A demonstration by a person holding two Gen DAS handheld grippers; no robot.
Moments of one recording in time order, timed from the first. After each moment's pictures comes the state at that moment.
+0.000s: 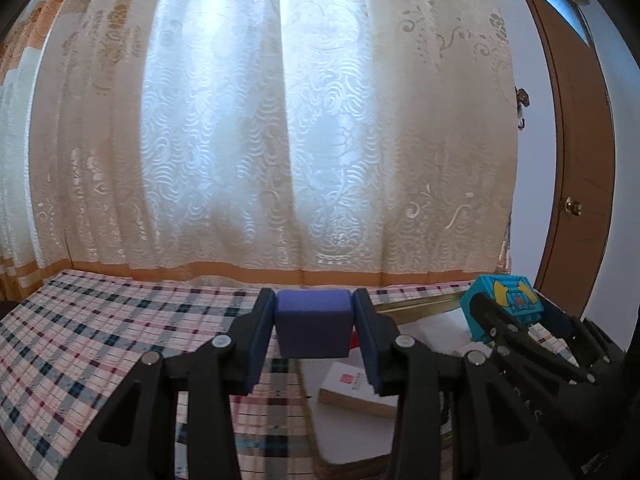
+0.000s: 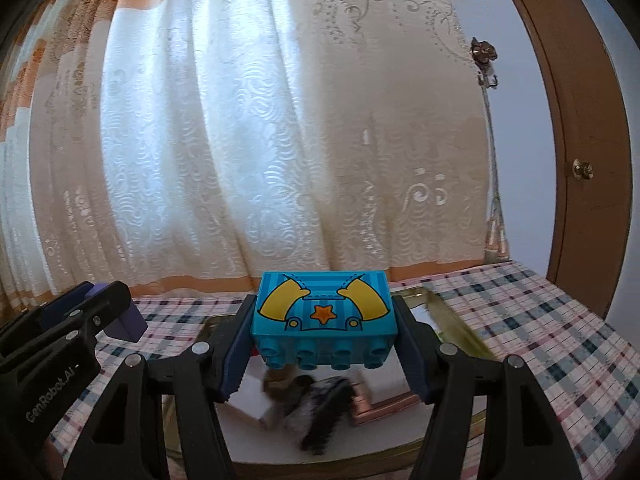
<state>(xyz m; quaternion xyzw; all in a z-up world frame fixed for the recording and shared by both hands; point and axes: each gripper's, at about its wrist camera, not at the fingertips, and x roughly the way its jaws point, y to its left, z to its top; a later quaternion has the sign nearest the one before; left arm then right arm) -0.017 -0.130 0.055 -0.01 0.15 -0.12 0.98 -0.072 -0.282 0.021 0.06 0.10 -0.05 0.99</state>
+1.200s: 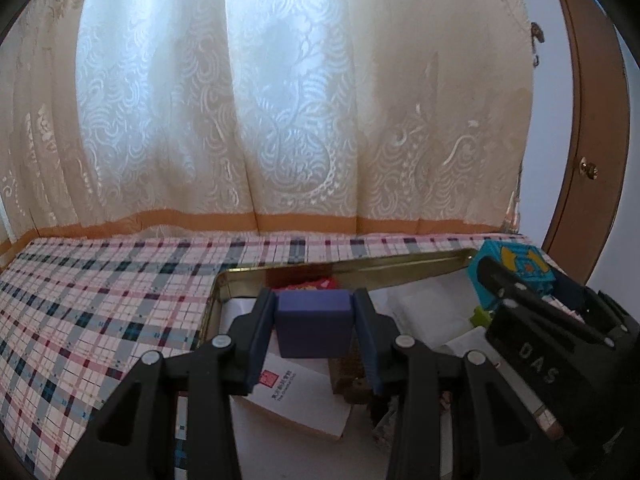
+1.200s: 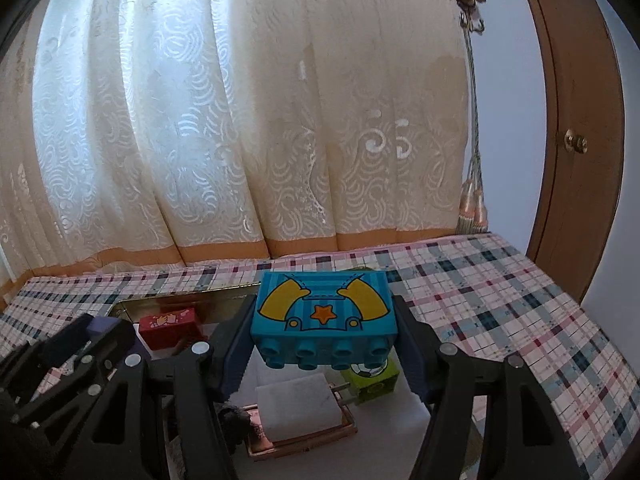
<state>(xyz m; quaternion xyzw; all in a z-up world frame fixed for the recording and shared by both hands) 0.049 -0.210 0.012 0.01 0.26 -0.11 0.96 -0.001 -0.347 0.004 0.07 0.20 -0.09 0.97</state>
